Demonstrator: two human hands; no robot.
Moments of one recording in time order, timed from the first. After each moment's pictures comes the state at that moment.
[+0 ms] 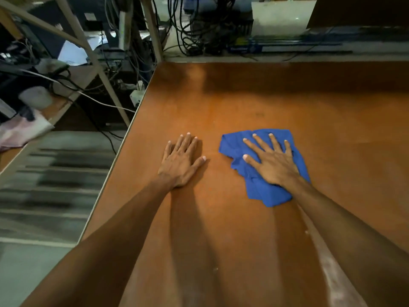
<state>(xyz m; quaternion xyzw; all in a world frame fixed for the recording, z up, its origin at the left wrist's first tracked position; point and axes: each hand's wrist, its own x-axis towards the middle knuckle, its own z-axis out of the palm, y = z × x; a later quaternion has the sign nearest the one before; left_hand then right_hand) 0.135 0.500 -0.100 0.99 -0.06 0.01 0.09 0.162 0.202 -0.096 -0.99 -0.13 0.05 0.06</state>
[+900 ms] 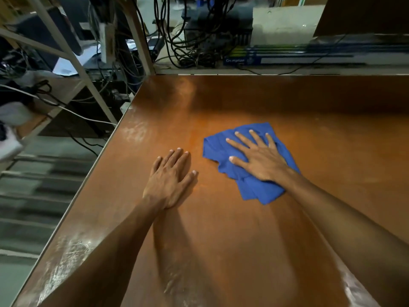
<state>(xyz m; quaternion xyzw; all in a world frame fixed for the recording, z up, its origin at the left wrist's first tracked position) 0.193 0.464 -0.107 0.99 -0.02 0.04 0.10 0.305 0.181 -0.101 -0.97 -0.24 0.04 0.03</state>
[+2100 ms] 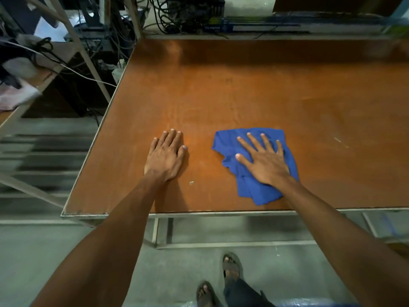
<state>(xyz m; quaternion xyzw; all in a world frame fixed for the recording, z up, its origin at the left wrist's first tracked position) -0.030 0.459 -0.114 0.99 -0.05 0.05 0.11 -0.036 0.145 -0.094 -1.00 -0.08 0.05 0.04</state>
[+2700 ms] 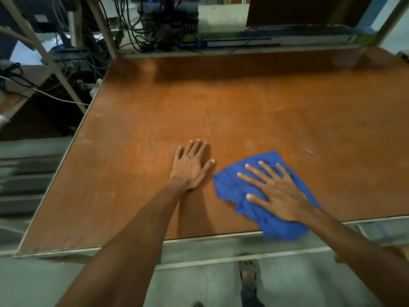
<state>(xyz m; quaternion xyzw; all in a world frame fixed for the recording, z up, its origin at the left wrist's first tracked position) 0.014 0.313 -0.103 0.98 -0.13 0.01 0.11 -0.073 0.026 -0.092 -0.97 -0.22 0.04 0.00</state>
